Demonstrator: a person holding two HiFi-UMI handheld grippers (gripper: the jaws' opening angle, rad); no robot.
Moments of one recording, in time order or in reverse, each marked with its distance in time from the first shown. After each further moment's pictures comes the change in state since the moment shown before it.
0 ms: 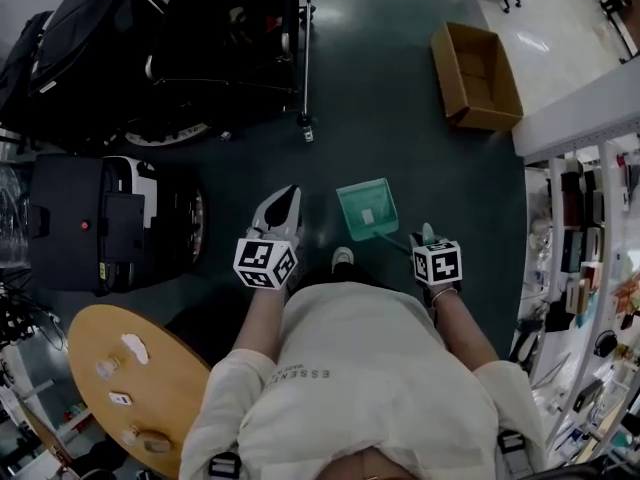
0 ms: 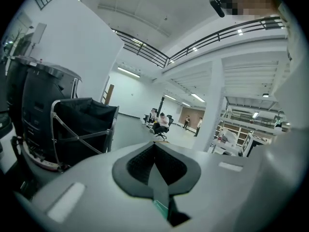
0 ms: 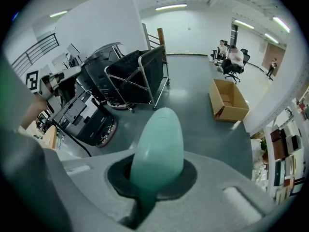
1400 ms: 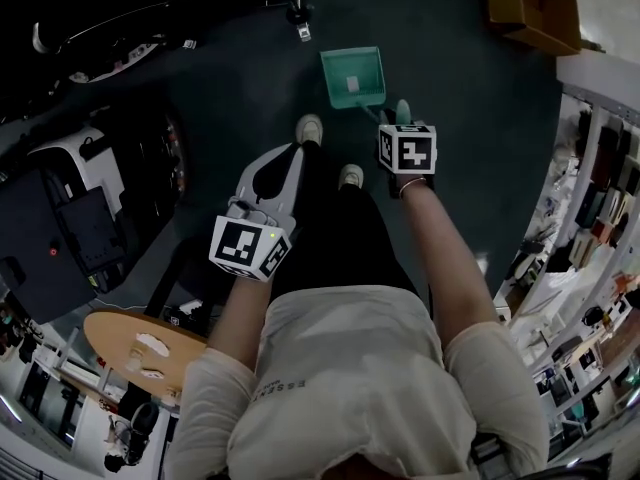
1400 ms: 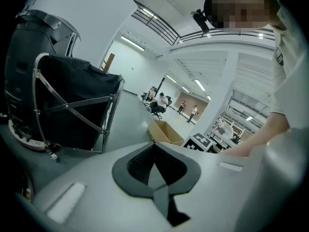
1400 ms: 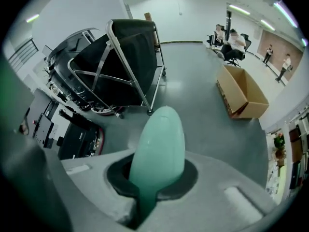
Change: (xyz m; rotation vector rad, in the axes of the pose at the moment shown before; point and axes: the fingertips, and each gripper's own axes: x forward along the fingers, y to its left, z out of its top) left arm 0.117 0.115 -0.080 -0.132 0.257 -0.088; right arm 0.286 0.012 0.161 0.116 0.076 -0.038
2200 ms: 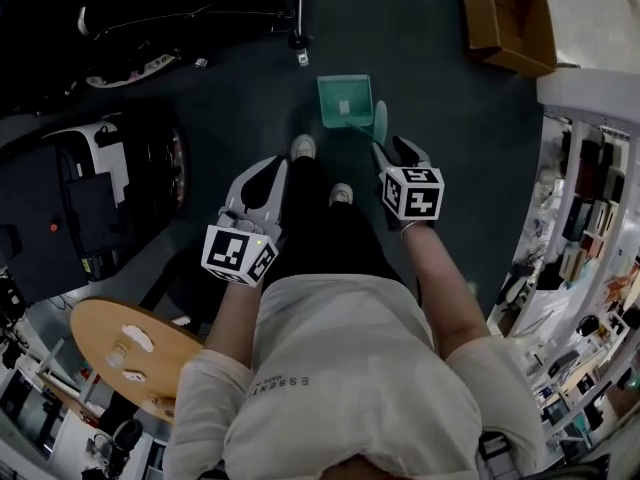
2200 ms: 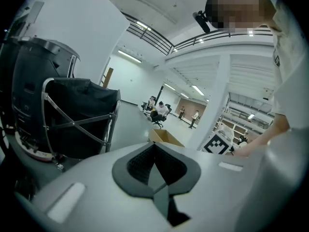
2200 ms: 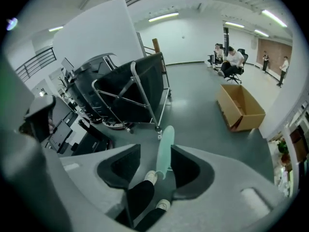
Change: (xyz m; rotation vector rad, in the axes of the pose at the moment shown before) left arm -0.066 -0.045 0.026 0.070 -0.111 0.035; right arm -0.125 0.017 -0.015 -0.028 -0.227 0.073
